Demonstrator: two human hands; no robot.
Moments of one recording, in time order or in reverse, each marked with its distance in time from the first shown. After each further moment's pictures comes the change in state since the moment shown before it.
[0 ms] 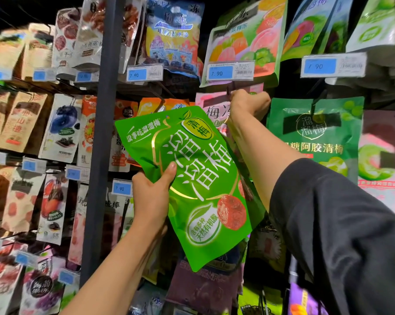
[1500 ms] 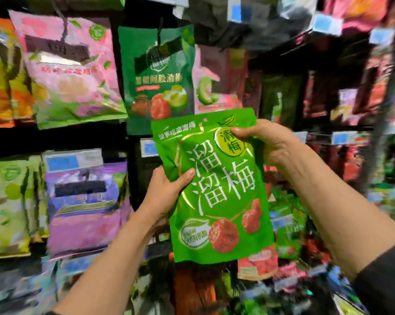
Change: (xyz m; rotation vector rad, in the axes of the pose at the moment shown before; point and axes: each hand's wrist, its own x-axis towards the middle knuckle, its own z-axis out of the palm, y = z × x) left_hand -0.183 -0.074 0.123 -0.100 -0.887 -0.376; right_hand -0.028 0.008 -0.386 -0.158 -0.417 0.469
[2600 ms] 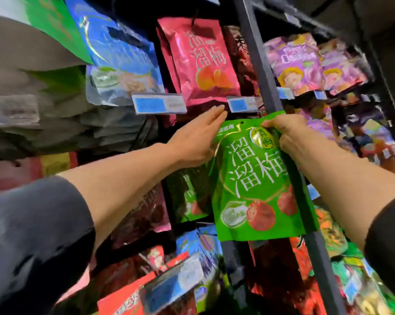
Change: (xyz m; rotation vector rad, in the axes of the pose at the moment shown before) left_hand 0.334 0.094 0.415 1.426 -0.430 1.240; right_hand 0.154 -0.170 -0.422 0.212 0.837 -0.522
